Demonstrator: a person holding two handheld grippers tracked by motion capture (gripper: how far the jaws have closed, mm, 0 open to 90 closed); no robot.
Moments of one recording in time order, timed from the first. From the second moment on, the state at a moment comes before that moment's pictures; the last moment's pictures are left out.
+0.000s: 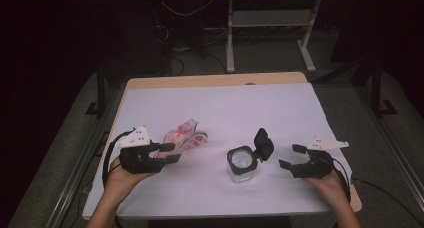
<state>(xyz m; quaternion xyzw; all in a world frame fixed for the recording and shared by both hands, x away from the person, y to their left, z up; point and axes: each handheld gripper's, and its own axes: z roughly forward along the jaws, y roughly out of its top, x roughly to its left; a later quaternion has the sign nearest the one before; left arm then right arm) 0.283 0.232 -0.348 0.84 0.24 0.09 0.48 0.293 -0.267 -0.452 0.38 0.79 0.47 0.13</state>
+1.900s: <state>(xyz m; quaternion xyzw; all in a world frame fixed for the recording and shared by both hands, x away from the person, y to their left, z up) 0.326 0.223 -0.329 0.82 0.21 0.11 0.53 0.291 -0.274 -0.452 0.39 0.78 0.47 0.13</state>
